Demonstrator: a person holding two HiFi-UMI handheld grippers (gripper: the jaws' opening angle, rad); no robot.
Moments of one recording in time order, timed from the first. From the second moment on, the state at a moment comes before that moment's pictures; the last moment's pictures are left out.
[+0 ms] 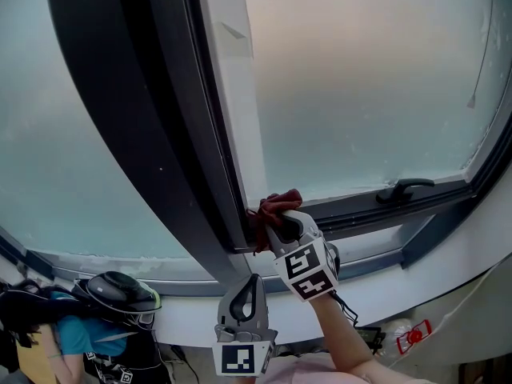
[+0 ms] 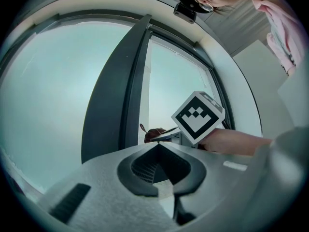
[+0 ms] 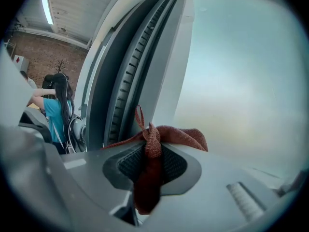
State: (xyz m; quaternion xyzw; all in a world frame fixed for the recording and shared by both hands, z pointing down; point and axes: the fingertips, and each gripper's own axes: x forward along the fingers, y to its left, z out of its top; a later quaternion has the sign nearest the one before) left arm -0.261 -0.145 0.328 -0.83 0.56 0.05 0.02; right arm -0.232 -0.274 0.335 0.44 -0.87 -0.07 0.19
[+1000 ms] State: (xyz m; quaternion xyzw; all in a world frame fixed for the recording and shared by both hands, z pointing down) left arm -0.226 -0.144 0.328 -0.84 0.53 0.04 0.03; right arm -0.159 -0.281 0.337 0.48 -0.86 -0.02 0.17
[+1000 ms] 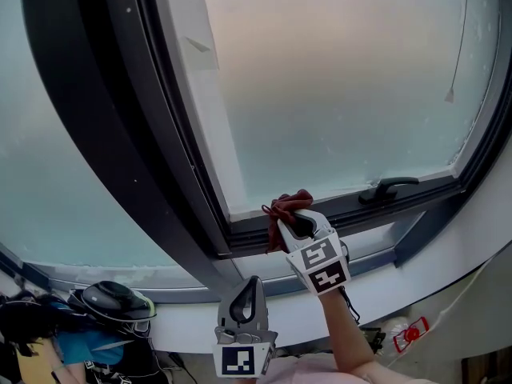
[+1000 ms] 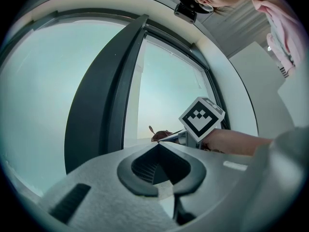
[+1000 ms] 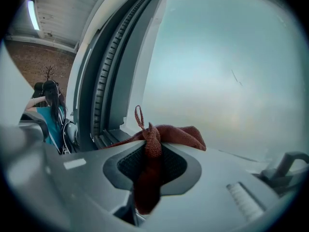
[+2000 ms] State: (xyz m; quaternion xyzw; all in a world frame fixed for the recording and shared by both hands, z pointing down) left arm -0.215 -0.141 0.323 -0.85 0.53 0.04 0.03; right arm -0.105 -0.285 0.337 0.53 -0.83 0.01 0.16
